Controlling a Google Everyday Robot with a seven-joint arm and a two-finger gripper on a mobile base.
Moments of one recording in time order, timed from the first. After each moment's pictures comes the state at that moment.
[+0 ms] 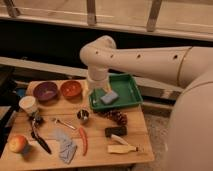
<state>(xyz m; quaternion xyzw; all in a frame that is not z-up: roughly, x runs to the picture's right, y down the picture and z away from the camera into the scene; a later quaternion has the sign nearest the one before) -0.047 0.021 0.689 -0.25 0.15 0.60 0.74</state>
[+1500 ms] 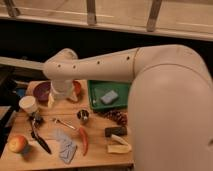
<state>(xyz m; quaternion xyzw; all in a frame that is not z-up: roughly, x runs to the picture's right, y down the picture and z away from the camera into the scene) -0.213 0.074 0.709 -0.33 0.07 0.51 0.79</state>
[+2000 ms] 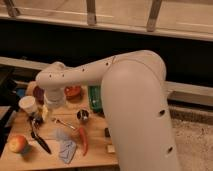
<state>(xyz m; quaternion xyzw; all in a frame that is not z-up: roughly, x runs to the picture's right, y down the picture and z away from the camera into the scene) -0.241 0.119 0.744 -0.37 0.09 0.47 0.80</state>
